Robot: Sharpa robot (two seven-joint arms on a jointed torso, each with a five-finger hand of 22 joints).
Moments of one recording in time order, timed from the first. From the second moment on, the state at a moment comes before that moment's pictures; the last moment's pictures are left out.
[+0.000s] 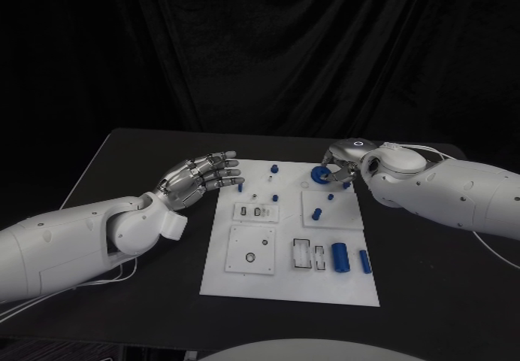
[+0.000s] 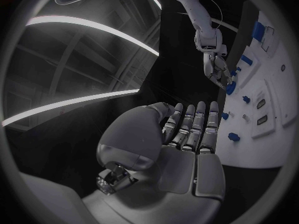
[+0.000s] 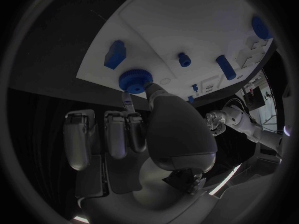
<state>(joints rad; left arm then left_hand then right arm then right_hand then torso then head) 1.18 -0.89 -0.21 1.42 0.12 0.25 0.55 1.32 0.18 0.32 0.13 0.69 0.54 0.14 0.18 0.06 0.28 0.25 0.65 0.09 0.33 0.23 0.62 0.18 0.15 0.38 0.29 0.35 0.18 1.31 -0.62 -0.24 1.11 -1.59 -0.26 -0.13 1.28 -0.06 0.17 0.19 0.28 0.88 0.11 0.07 0.13 1.46 0.02 1.57 1.31 1.47 -0.03 1.57 1.31 0.02 1.47 0.08 1.57 1.31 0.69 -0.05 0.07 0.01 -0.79</state>
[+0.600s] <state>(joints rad) 1.17 -0.88 -0.21 1.42 0.12 0.26 0.54 1.32 0.18 0.32 0.13 0.69 0.54 0.14 0.18 0.06 0.28 0.25 0.65 0.09 0.33 0.23 0.62 0.18 0.13 0.38 0.28 0.35 0.18 1.30 -0.61 -0.23 1.09 -1.59 -0.23 -0.12 1.34 -0.06 0.21 0.13 0.31 0.91 0.14 0.09 0.13 1.47 0.04 1.57 1.31 1.47 -0.01 1.57 1.31 0.02 1.47 0.09 1.57 1.31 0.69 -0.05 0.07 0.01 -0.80</state>
